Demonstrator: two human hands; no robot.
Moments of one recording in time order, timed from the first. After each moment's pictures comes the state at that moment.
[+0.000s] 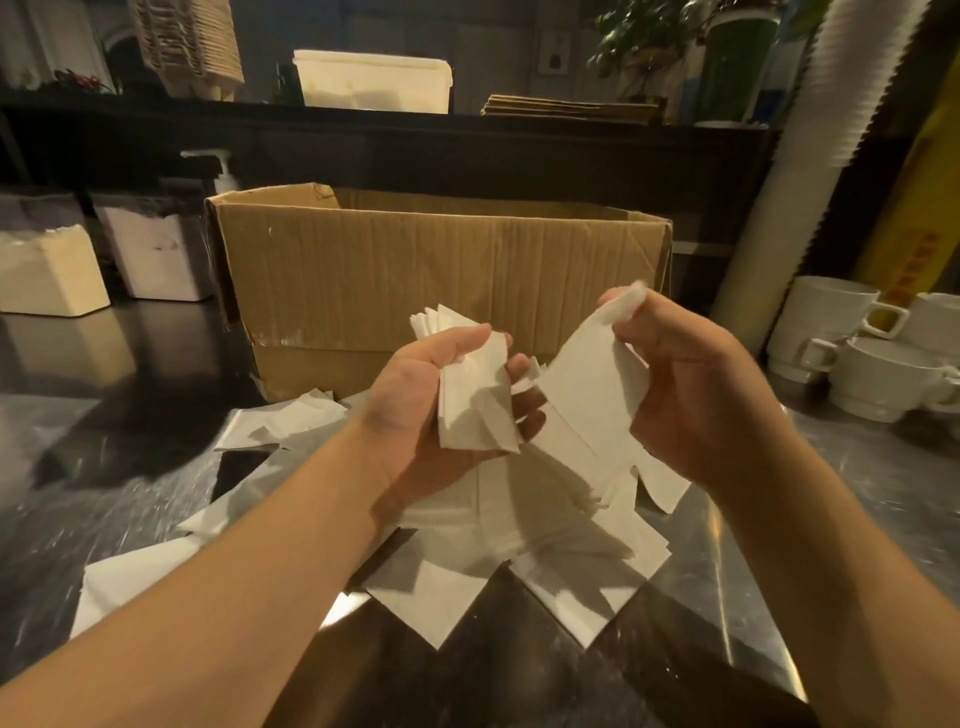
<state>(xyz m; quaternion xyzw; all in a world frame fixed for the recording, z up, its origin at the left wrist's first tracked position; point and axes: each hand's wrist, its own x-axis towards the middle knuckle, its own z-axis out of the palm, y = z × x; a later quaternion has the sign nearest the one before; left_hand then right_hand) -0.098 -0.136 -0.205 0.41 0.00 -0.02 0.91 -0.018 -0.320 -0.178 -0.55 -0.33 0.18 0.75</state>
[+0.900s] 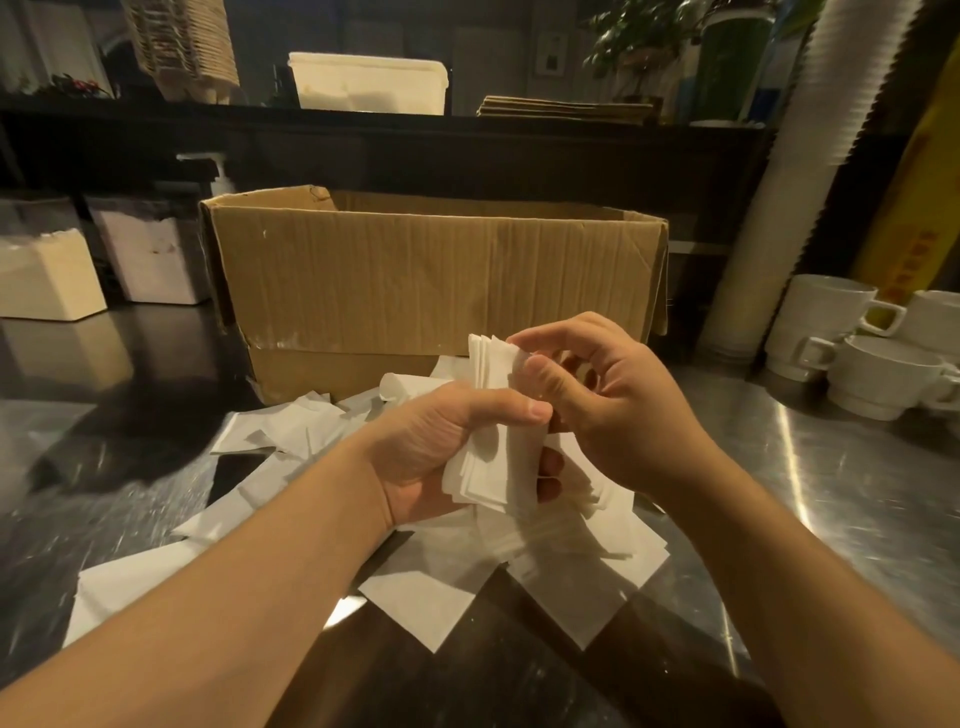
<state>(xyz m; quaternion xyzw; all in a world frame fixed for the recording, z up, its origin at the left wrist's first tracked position) -0.103 -0.135 -0.216 0.57 -0.09 -0.10 0.81 -0.025 -0.298 -0.204 -0.73 -0.44 -0.08 0.51</state>
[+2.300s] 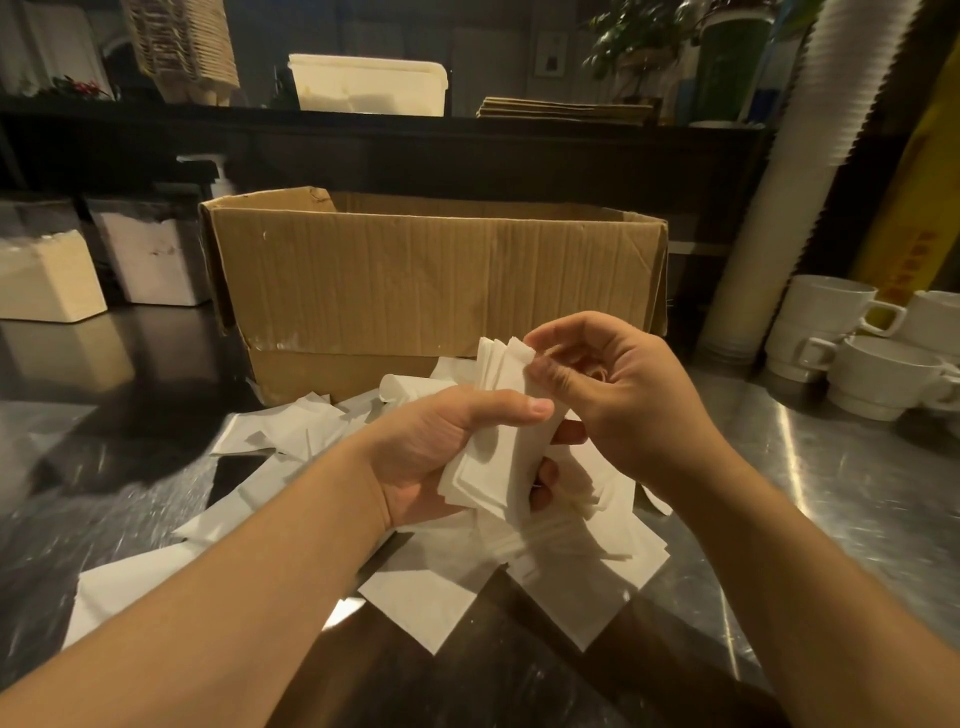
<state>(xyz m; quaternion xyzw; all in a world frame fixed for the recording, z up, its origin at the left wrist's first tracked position) -0.104 -0.135 -0.214 0.58 -0.06 -0.12 0.80 -0.028 -0.302 -0.196 -0.71 -0.40 -0.02 0.58</state>
